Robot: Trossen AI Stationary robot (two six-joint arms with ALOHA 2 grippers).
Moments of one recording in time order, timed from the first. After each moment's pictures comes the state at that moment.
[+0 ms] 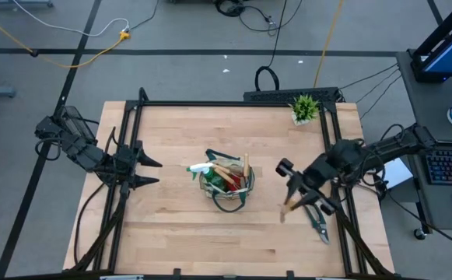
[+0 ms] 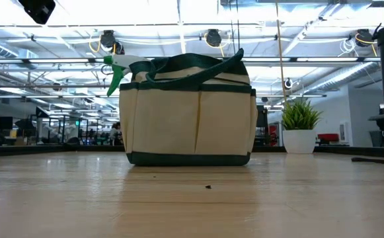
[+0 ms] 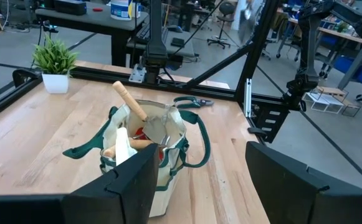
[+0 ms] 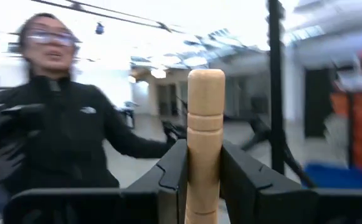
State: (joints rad) left arm -0.55 0.45 0.62 -0.36 -0.42 -0.30; right arm 0.27 1.03 0.77 0.65 -0.52 0.24
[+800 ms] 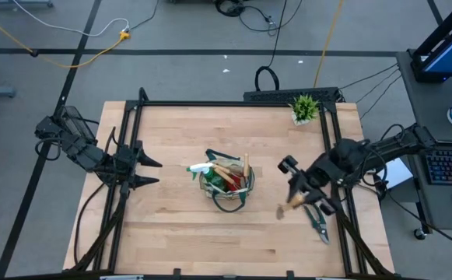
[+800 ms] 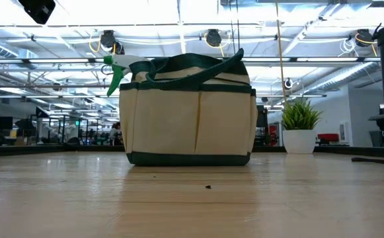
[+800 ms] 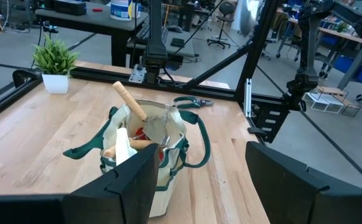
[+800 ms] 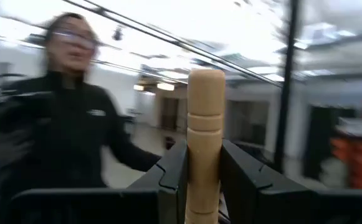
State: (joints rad) left arm -0.55 0.45 0.62 -0.36 -0.42 -0.30; right arm 0.28 1.03 0.77 0.73 -0.53 0.14
